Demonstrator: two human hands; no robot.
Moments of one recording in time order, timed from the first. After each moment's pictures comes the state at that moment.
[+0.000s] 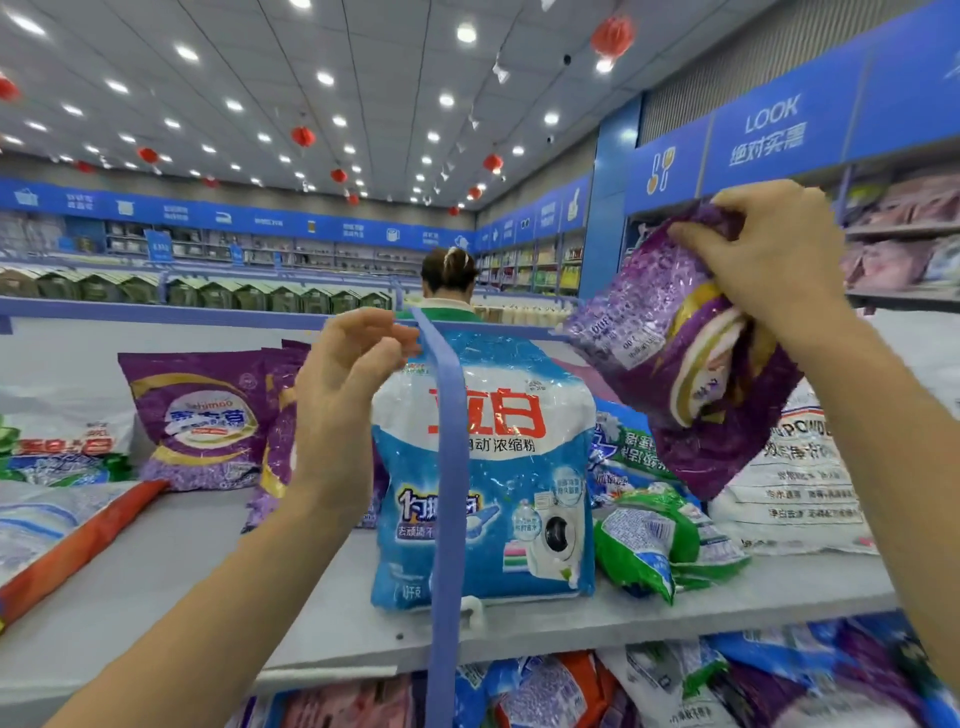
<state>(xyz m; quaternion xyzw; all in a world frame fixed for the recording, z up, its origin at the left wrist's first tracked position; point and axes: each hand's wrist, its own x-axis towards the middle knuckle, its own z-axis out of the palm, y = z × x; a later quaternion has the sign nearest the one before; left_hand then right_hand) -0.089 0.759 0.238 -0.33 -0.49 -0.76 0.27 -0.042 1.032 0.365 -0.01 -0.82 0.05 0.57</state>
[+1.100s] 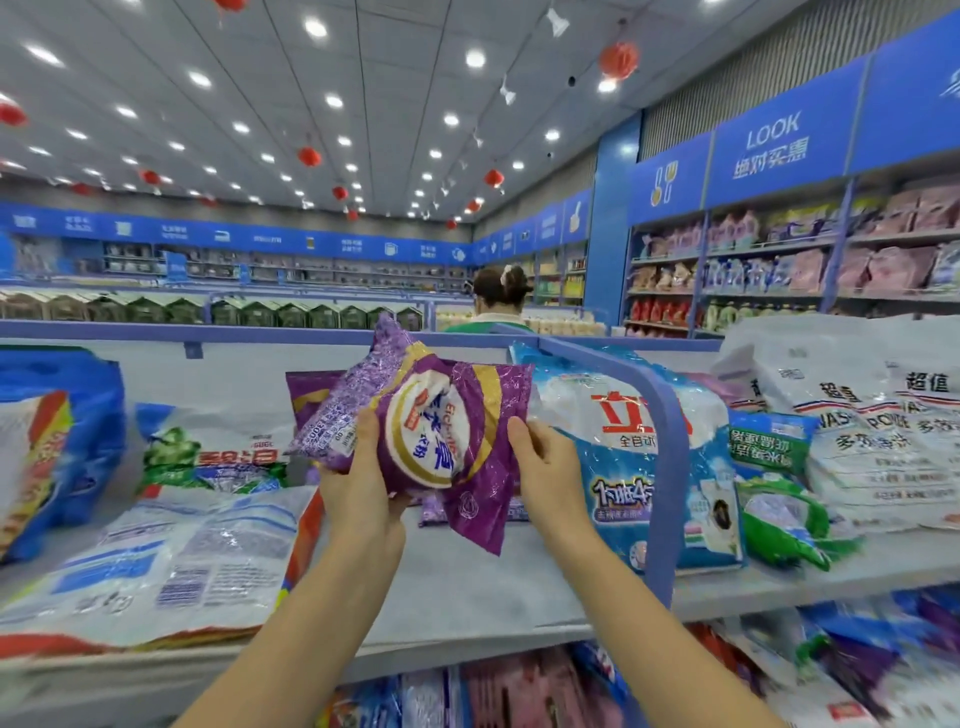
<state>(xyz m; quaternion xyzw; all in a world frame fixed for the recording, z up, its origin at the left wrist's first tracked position) -0.127 0.581 0.192 0.05 -0.36 -0.93 0.10 -0.107 0.725 0.184 0.02 -0.75 0.56 0.35</state>
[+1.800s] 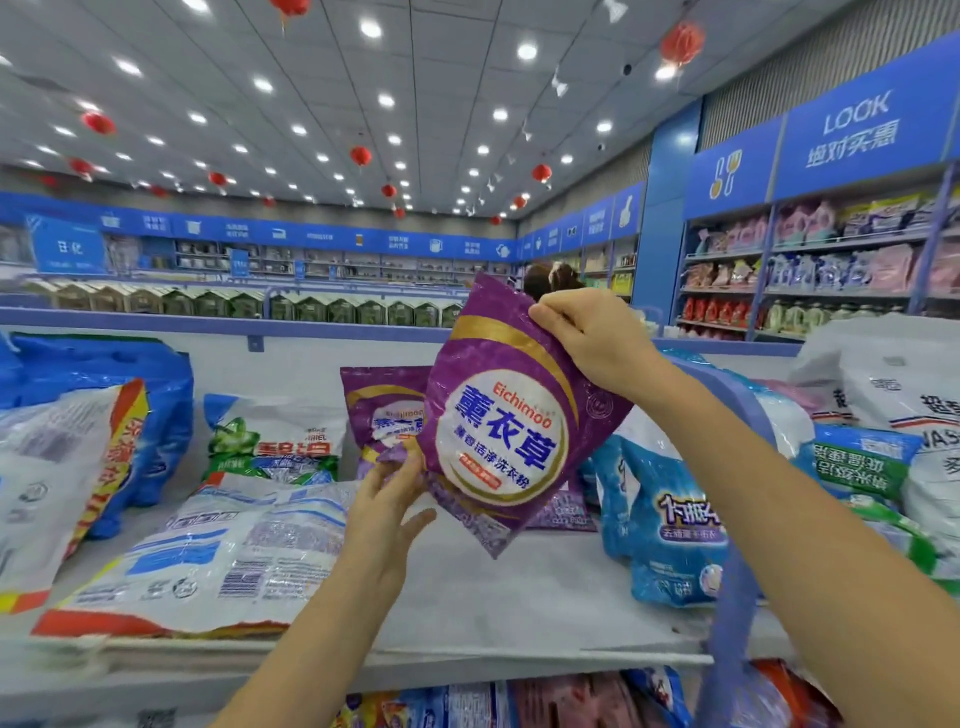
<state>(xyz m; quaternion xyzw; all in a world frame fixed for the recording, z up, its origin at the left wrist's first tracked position) -0.154 0.541 0.149 -0.05 -0.48 -0.87 0.04 -0.147 0.736 0.312 0.24 -0.87 0.14 0.40</state>
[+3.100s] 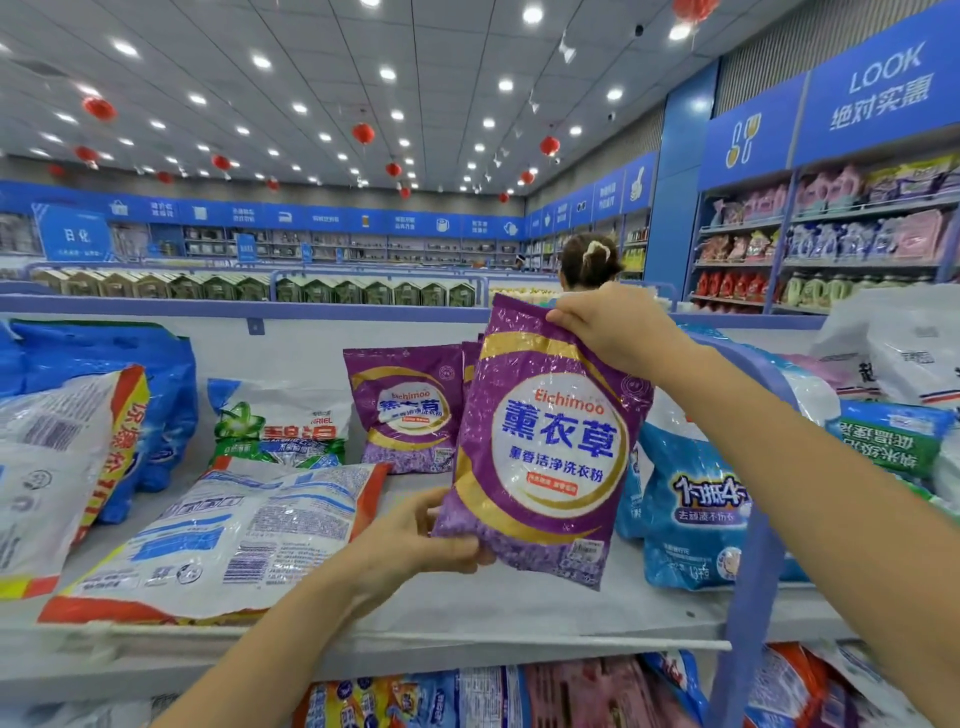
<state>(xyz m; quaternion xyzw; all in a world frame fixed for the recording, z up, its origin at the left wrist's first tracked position) -0.139 0.524 0.140 -0.24 -0.71 -0.64 -0.14 -0.167 0.758 0.305 0.17 -0.91 -0.08 0.37</state>
